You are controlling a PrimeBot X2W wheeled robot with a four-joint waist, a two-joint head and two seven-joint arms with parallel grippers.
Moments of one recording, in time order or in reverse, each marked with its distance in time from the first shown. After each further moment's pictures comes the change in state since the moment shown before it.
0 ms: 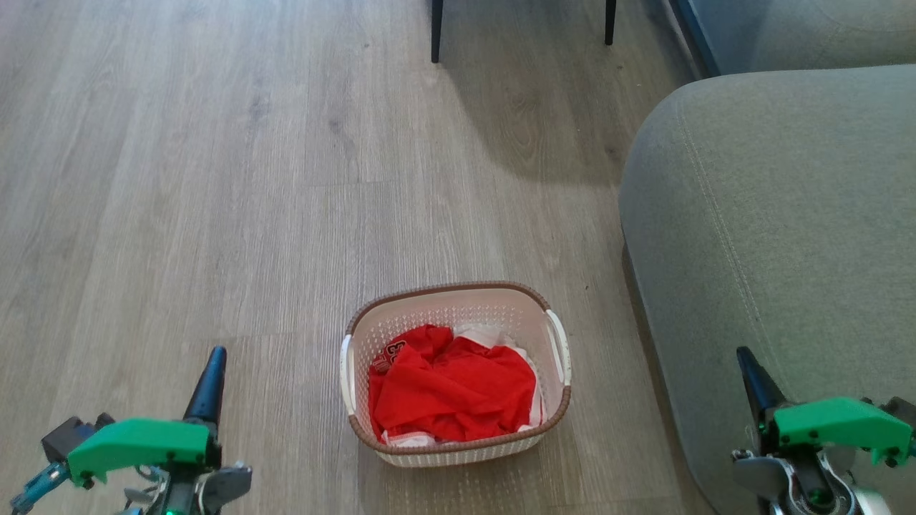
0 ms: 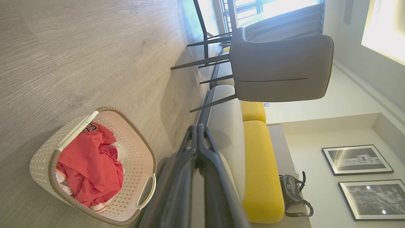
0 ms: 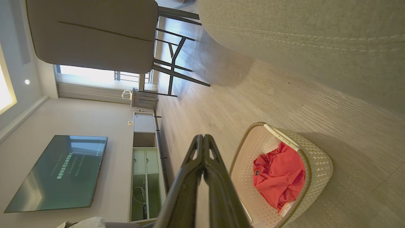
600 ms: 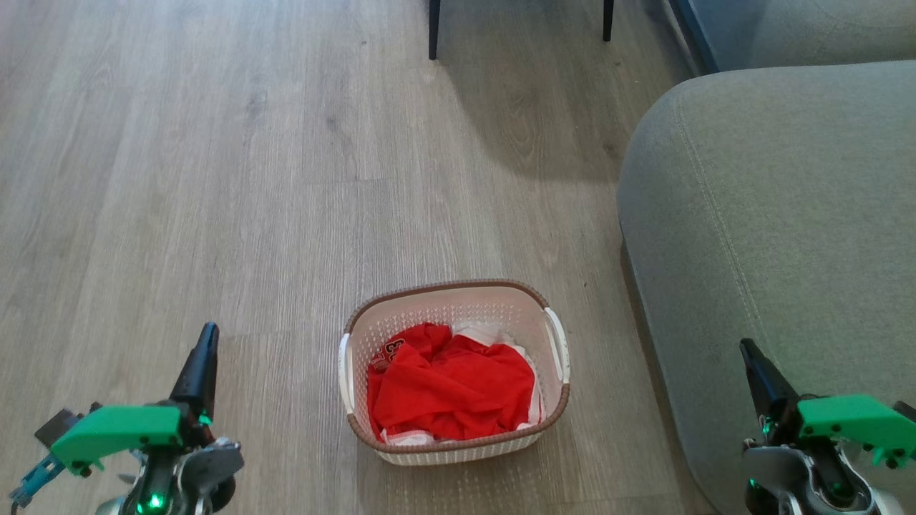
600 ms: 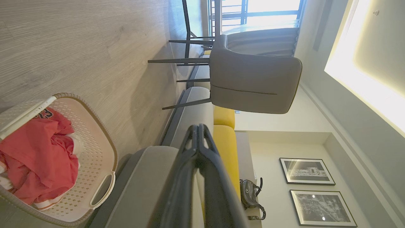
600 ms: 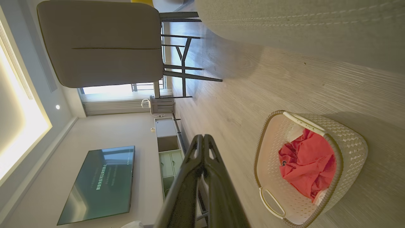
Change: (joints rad) left arm -0.035 -0.004 0.033 0.000 -0.193 -0.022 0.049; right arm -0.013 -0.002 -0.030 0.000 0.180 0.000 0.049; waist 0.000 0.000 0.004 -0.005
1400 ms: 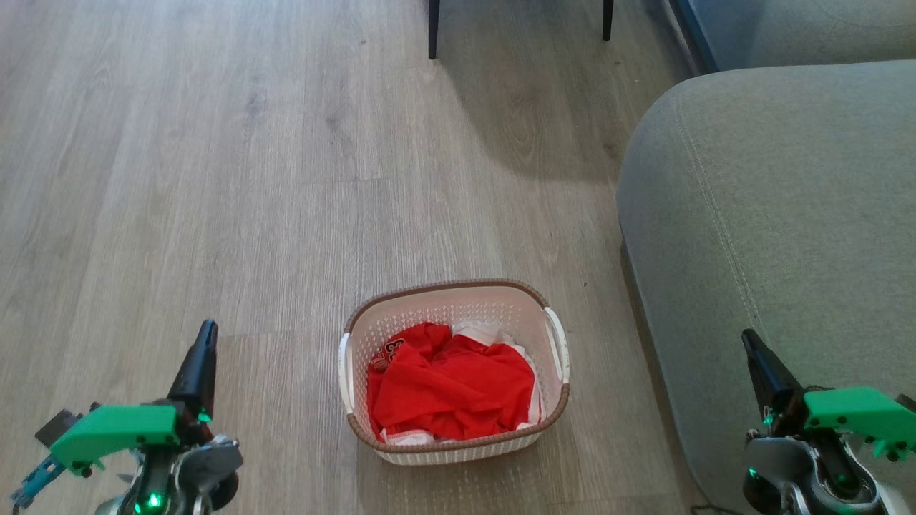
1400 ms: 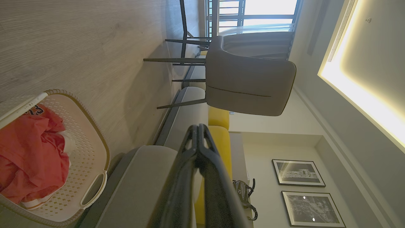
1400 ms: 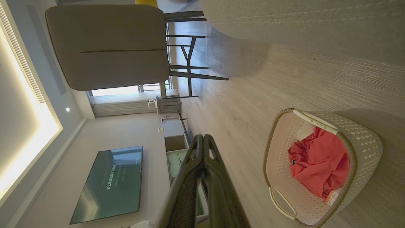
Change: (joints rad) left arm -0.008 -0.001 0.004 0.000 -0.052 -0.008 0.009; right arm -0.019 -0.001 -0.012 0.000 0.048 0.000 0.018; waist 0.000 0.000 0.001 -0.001
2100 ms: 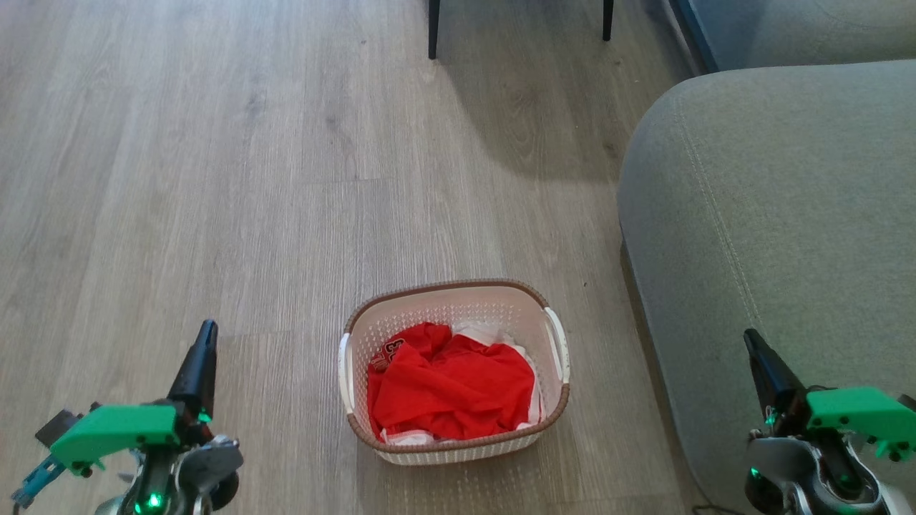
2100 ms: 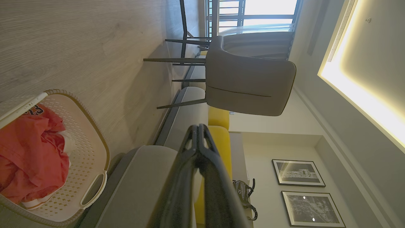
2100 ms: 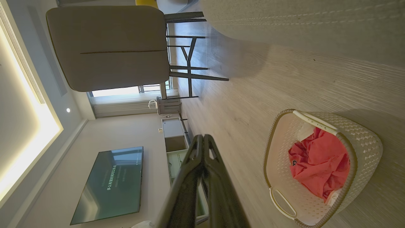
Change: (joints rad) left arm 0.000 0.000 0.000 0.000 0.000 0.000 0.000; right arm 0.000 0.000 -0.007 0.000 0.000 0.000 0.004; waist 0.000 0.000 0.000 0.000
